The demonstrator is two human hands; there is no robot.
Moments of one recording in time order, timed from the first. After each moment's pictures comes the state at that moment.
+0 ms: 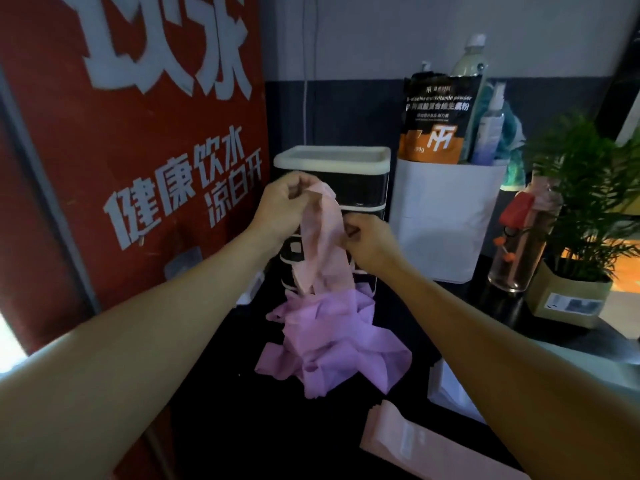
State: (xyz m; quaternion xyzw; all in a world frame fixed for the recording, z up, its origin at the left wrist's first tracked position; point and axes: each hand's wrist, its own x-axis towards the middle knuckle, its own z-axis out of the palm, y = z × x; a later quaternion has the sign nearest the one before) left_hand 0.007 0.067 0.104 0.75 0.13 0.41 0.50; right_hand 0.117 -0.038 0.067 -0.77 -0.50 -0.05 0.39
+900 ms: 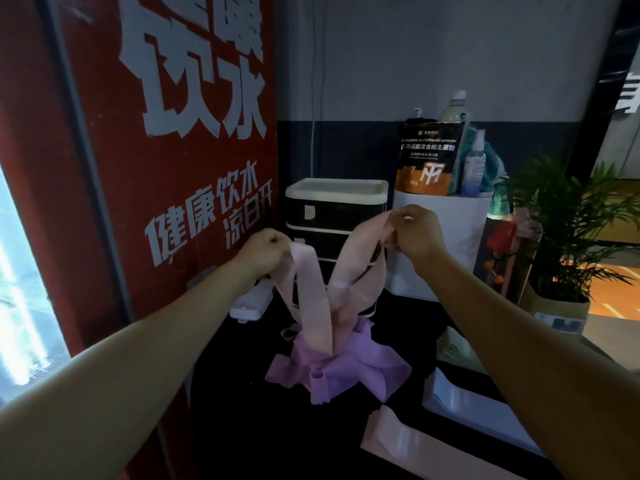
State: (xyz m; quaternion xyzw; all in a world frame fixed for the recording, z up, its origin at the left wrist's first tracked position) left_hand -0.046 0.076 0.099 0.79 0.33 0.29 0.42; right_hand 0.120 -0.088 0.125 -0.73 -0.29 0.02 0.62
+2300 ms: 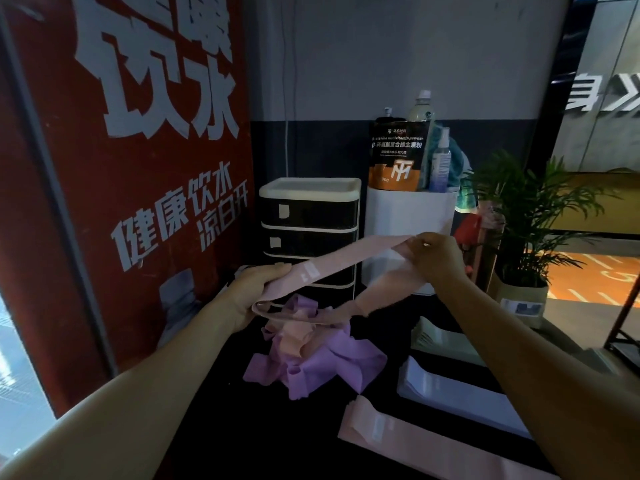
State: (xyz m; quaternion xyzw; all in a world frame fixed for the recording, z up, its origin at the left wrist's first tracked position) left_hand -0.047 0.035 0.059 0.64 0.25 0.24 0.69; right_hand 0.150 -0.151 0.090 -0.80 -0.25 -0.06 0.55
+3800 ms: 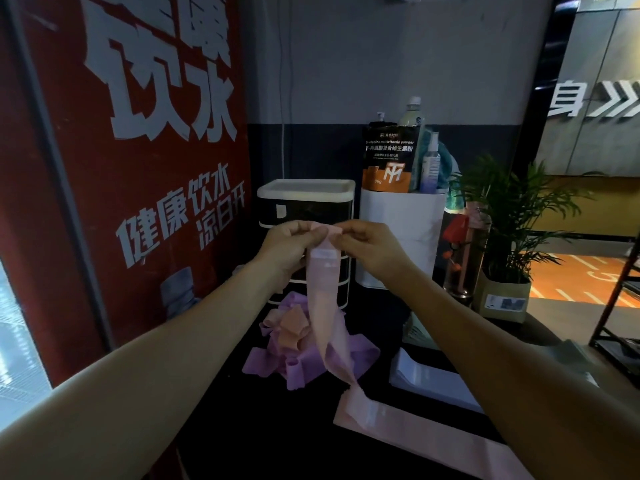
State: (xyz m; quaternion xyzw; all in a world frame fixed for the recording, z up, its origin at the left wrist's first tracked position) left_hand -0.021 -0.014 0.112 0.66 0.15 0.31 0.67; right_hand 0.074 -0.130 0.111 -0.65 -0.50 0.05 0.57
